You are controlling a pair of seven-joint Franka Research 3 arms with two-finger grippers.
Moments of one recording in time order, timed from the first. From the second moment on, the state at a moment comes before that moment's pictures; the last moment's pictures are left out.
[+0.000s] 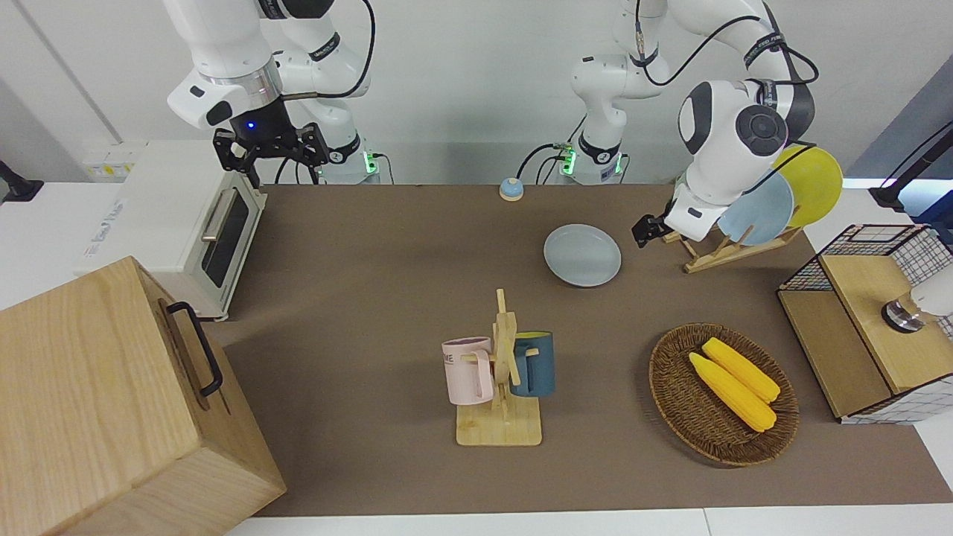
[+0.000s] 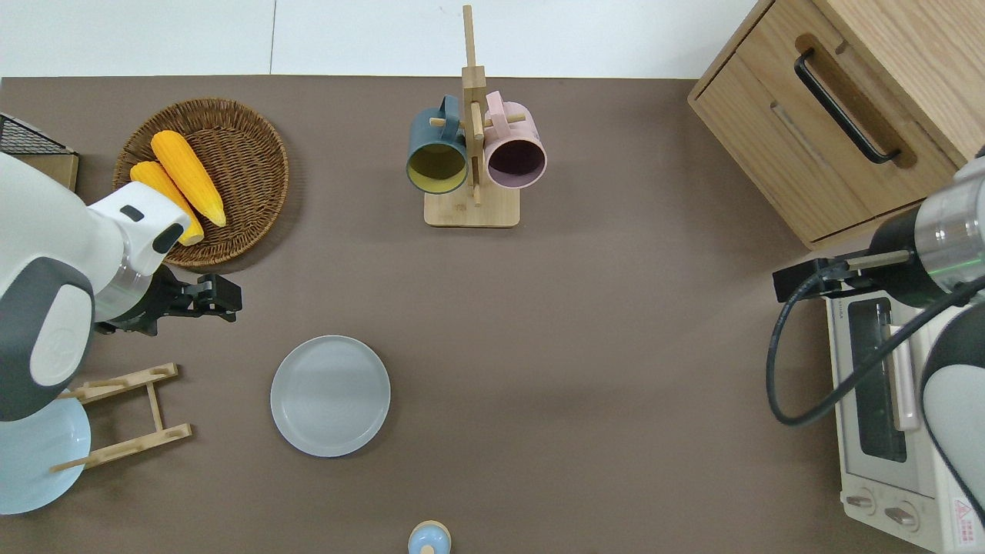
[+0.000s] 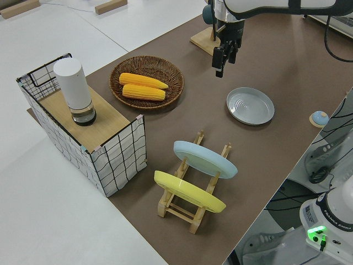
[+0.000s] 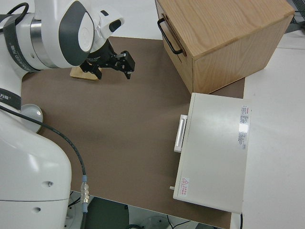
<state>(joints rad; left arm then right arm) -0.04 0.04 -0.05 -1.81 0.02 1.68 -0.24 -0.15 0.02 0.28 -1.49 -0.02 1.48 0.04</state>
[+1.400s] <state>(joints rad) -0.03 -0.13 -0.02 -1.75 0.01 1.60 -0.27 -0.15 0.02 0.28 -1.49 -0.02 1.48 0.04</state>
